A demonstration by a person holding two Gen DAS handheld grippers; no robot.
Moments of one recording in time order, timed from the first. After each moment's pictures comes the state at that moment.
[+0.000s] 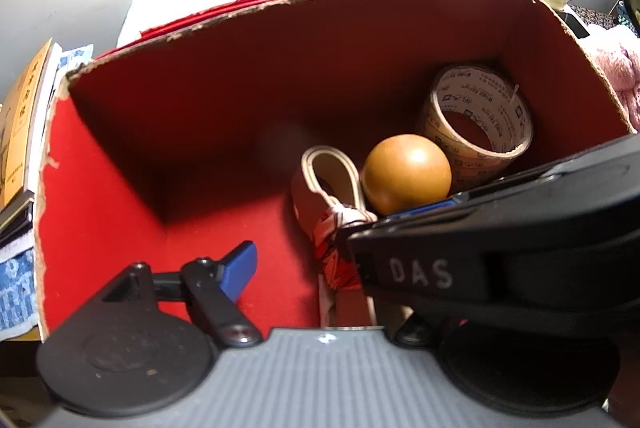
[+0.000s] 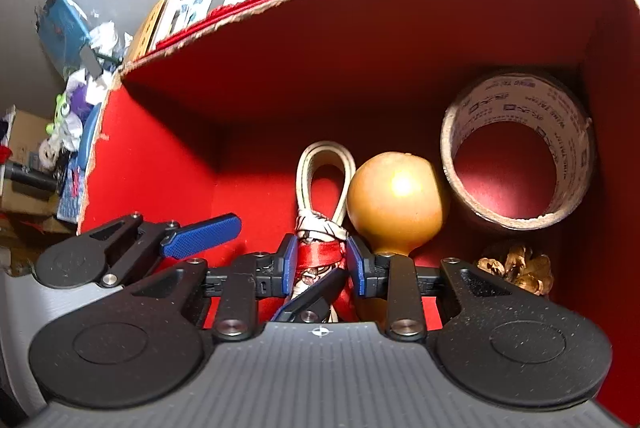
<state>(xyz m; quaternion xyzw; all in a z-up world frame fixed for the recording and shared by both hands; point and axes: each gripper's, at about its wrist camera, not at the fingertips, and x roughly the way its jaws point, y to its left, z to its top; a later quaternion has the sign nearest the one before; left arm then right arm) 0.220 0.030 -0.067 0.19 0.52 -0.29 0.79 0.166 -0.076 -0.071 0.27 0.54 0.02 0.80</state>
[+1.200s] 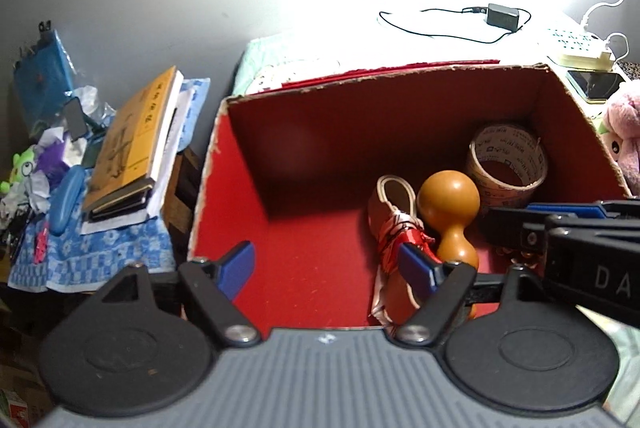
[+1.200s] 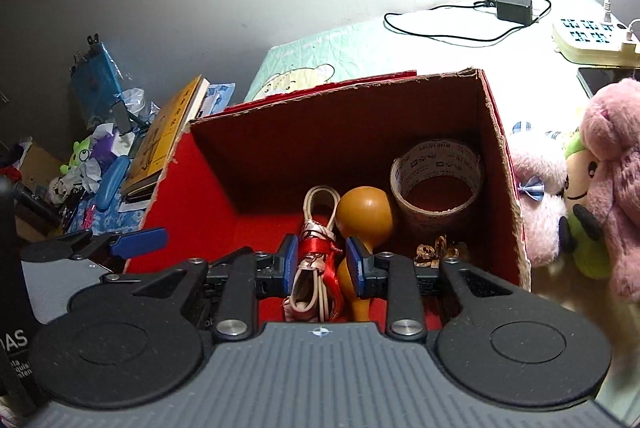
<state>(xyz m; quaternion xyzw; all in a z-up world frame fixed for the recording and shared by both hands) 0.159 0.062 -0.006 0.18 0.43 -0.16 0.87 0.079 -0.063 -0.008 0.23 0.40 -0.03 0.89</state>
